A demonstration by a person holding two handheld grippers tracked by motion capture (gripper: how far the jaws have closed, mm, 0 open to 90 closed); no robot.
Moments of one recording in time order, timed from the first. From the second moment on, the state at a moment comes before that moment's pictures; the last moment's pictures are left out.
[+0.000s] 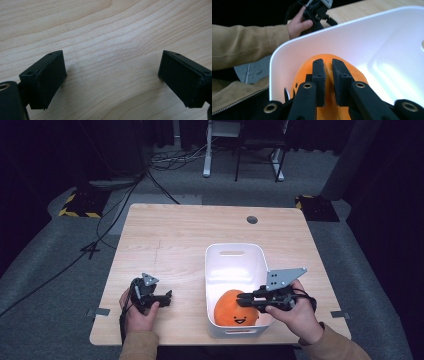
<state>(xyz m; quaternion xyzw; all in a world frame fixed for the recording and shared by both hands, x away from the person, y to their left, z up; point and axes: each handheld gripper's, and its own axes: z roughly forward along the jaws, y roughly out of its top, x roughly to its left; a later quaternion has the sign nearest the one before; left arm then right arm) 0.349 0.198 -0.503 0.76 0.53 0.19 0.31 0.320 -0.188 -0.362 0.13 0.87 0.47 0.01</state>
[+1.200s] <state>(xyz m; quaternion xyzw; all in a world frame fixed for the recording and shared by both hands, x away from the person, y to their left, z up) 0.349 0.198 -0.503 0.76 0.53 0.19 0.31 0.360 -0.240 -0.327 0.23 0.81 0.51 0.13</state>
